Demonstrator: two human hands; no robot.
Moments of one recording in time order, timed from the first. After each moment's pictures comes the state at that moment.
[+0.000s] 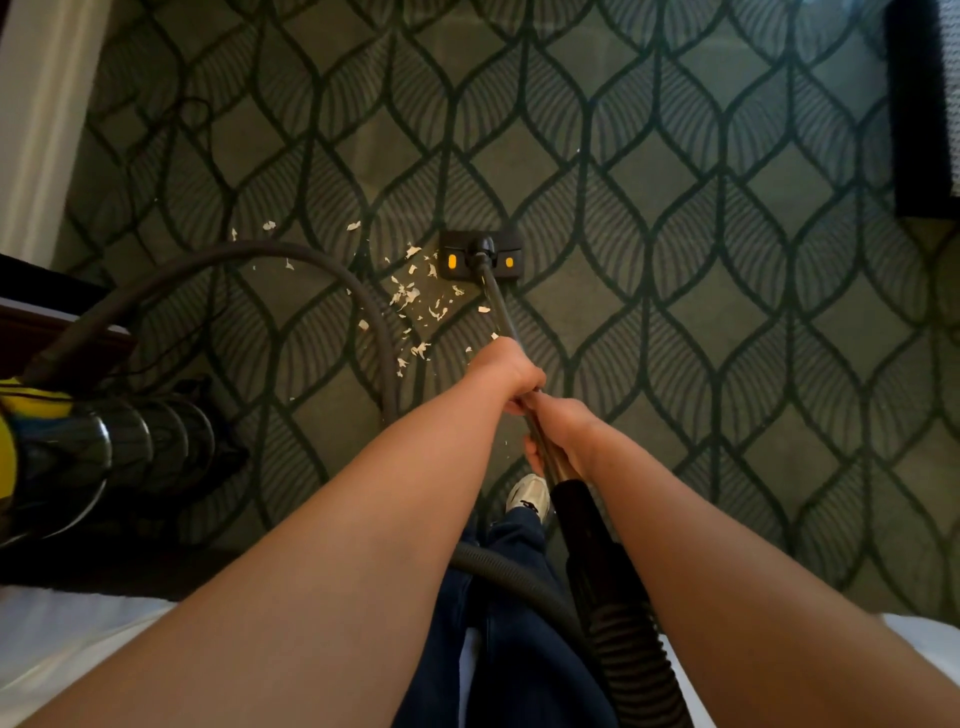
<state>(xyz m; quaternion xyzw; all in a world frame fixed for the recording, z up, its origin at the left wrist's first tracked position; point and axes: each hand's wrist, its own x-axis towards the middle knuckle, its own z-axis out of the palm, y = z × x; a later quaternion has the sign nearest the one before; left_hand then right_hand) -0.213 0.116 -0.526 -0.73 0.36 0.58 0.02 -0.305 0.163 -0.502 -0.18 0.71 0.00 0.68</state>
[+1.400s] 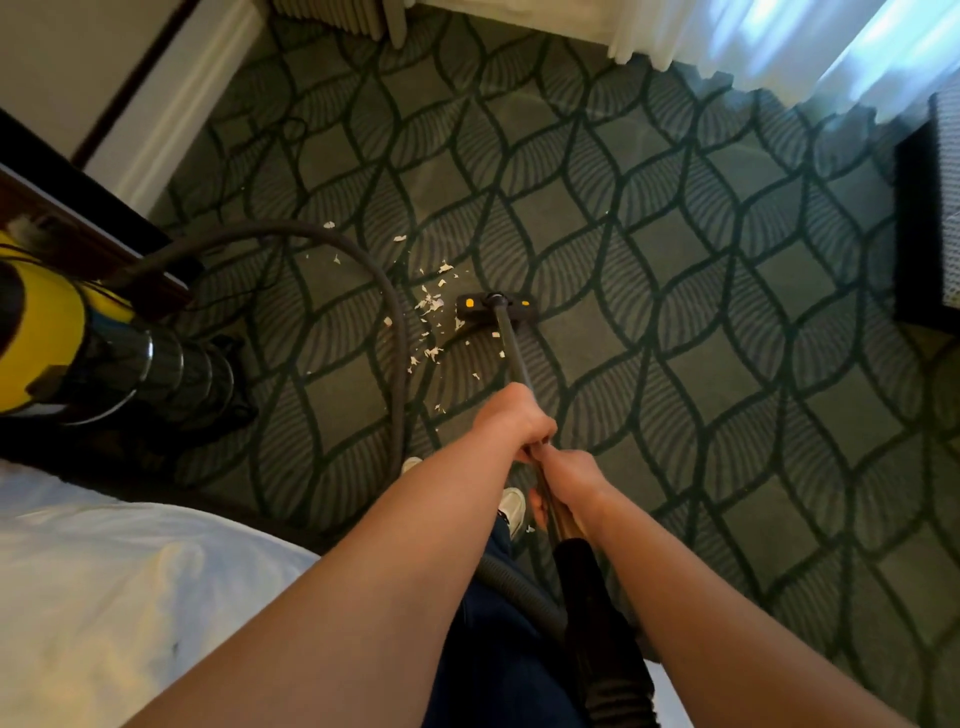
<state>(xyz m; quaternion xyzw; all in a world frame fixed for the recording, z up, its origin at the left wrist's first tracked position) -0.279 0.231 -0.484 -0.77 0.36 0.53 -0.01 -0.378 0.273 -0.462 -0.27 0.70 -0.01 0.66</state>
